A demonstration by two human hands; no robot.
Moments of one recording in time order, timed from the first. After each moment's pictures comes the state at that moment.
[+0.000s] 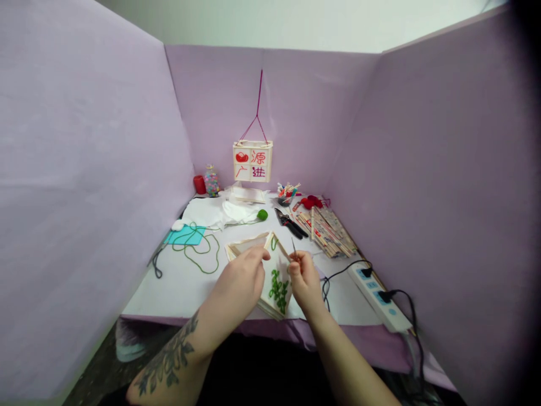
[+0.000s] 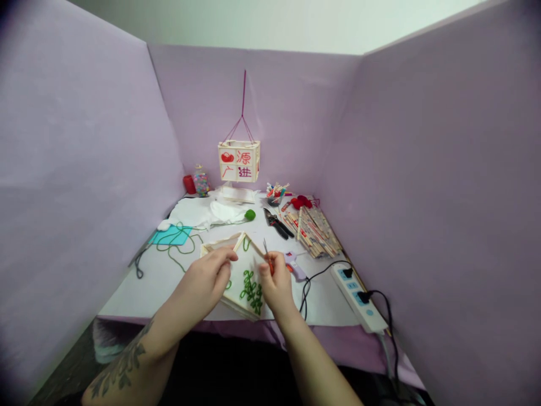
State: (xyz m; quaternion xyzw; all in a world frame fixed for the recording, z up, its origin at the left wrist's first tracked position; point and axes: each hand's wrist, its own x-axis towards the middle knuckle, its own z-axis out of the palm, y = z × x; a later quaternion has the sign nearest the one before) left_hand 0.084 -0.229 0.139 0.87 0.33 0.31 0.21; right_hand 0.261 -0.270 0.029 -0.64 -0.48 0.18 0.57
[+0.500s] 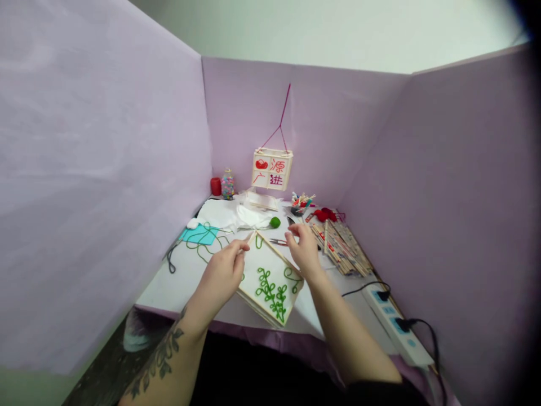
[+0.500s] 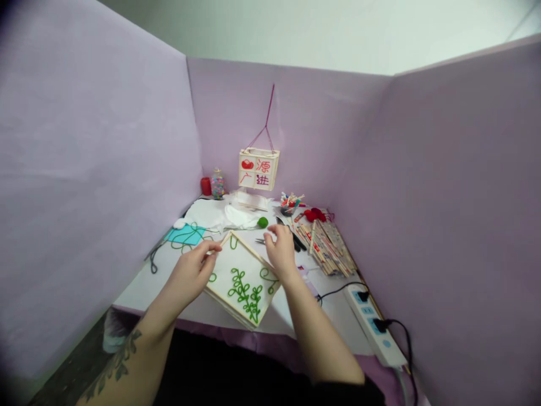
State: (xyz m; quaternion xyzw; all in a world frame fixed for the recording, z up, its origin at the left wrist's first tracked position) left_hand 0.032 -0.195 0.121 0.80 0.45 0.34 0.21; right_hand 0.268 -0.169 0.067 -0.70 -0.57 0.07 0.42
